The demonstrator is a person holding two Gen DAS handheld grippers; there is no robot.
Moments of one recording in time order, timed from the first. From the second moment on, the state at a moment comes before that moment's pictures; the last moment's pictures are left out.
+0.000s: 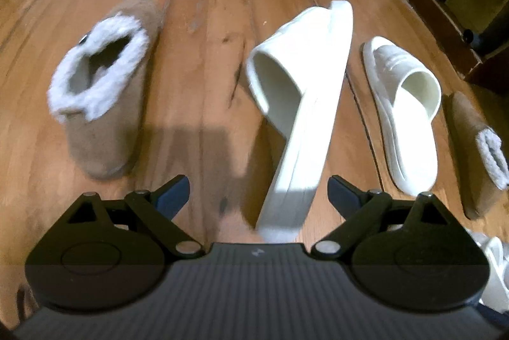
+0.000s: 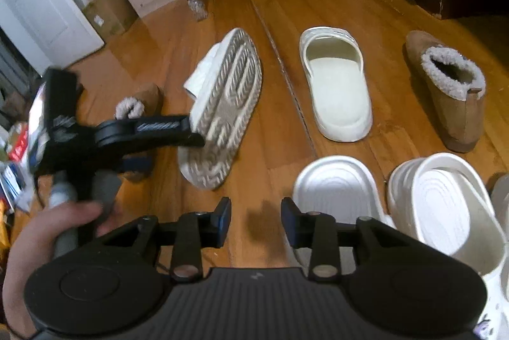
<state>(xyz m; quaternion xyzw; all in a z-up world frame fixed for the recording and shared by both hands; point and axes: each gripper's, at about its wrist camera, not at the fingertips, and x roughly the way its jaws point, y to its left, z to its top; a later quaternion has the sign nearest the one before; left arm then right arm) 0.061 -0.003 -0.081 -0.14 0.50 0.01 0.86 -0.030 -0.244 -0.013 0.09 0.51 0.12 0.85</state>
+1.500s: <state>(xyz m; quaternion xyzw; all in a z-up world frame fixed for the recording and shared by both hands) 0.000 0.022 -0.081 -0.09 0.63 -0.26 0.72 0.059 -0.149 -0.028 -0.29 0.56 0.38 0.67</state>
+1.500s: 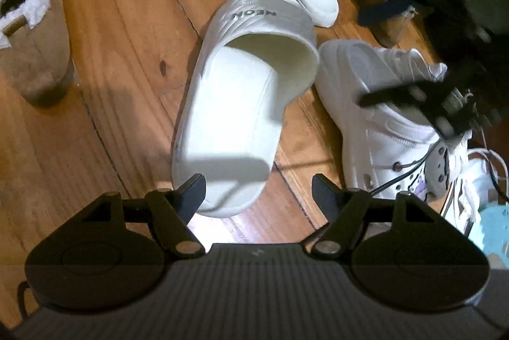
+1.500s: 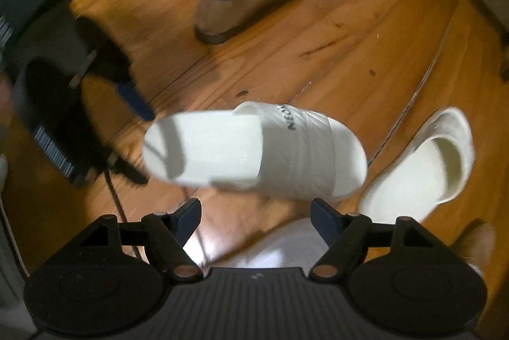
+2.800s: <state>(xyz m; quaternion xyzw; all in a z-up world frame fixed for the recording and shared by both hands) -0.029 0.057 -0.058 -0.06 0.63 -0.19 0.75 -0.062 -0.243 -0.091 0.52 0.69 -0.10 0.49</state>
